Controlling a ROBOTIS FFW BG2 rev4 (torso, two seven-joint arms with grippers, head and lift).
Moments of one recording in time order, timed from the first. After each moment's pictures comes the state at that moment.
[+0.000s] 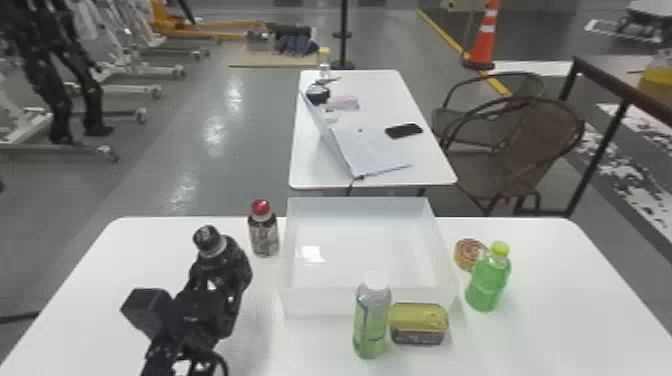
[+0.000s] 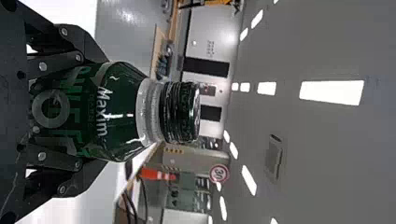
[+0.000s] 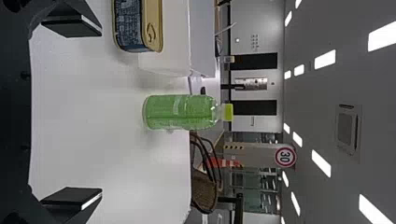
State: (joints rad) left arm 0.08 0.00 -0.01 -1.44 0.20 -0.34 -0.17; right arm 0.56 -0.17 0.11 -1.65 -0.12 -0.39 -0.20
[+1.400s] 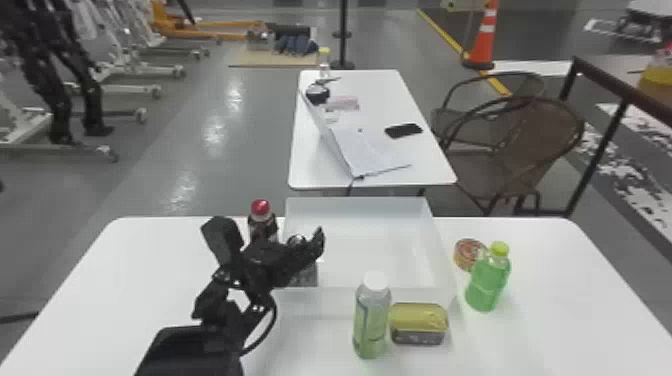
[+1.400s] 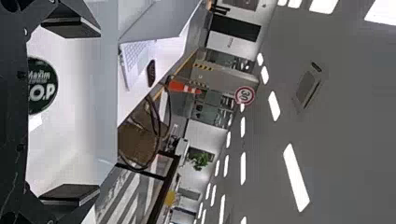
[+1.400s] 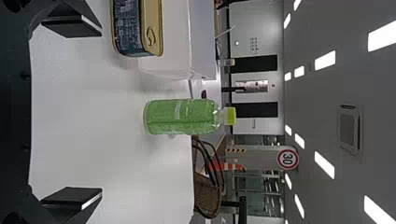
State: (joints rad) left arm -0.24 0.00 -0.13 -1.15 0.31 -0.18 -0.41; right arm 0.53 -0.17 0.12 -1.63 -0.14 -0.39 -0.19
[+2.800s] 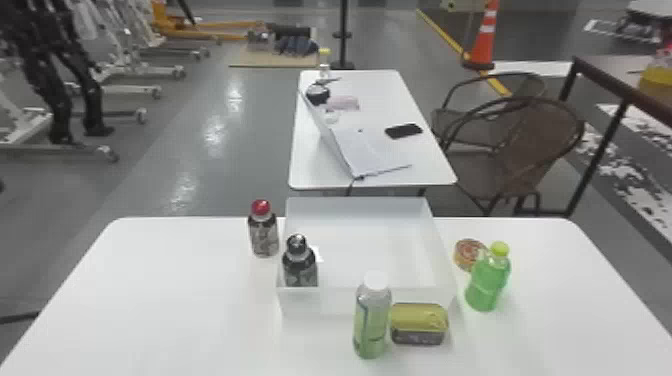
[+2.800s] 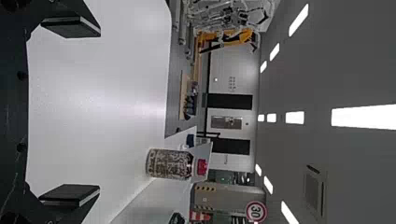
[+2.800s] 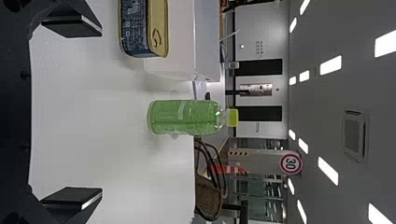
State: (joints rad) left arm 0.44 0.00 0.16 -1.47 0.12 -0.53 -0.15; right arm 0.56 -0.19 0.12 -1.66 -0.14 -0.36 -0.19
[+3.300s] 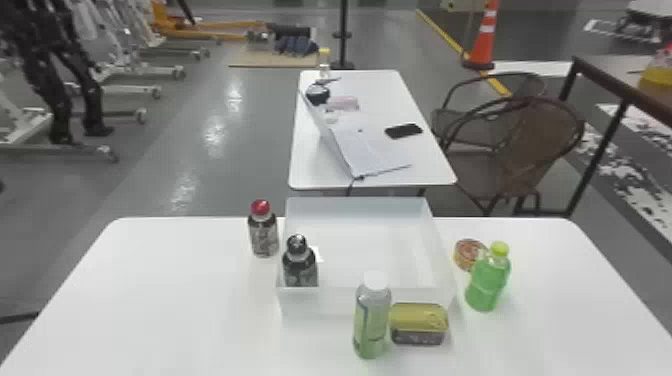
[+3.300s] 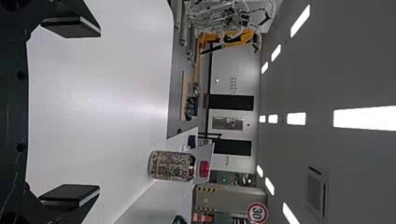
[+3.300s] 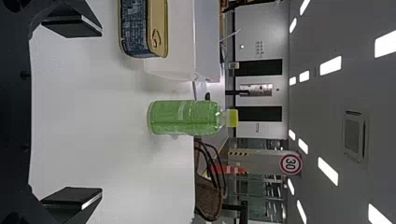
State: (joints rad) left arm 0.43 0.00 0.16 -1.46 0.13 -0.53 -0.15; right arm 0.56 -0.19 0.12 -1.66 -0.14 -0.36 -0.19
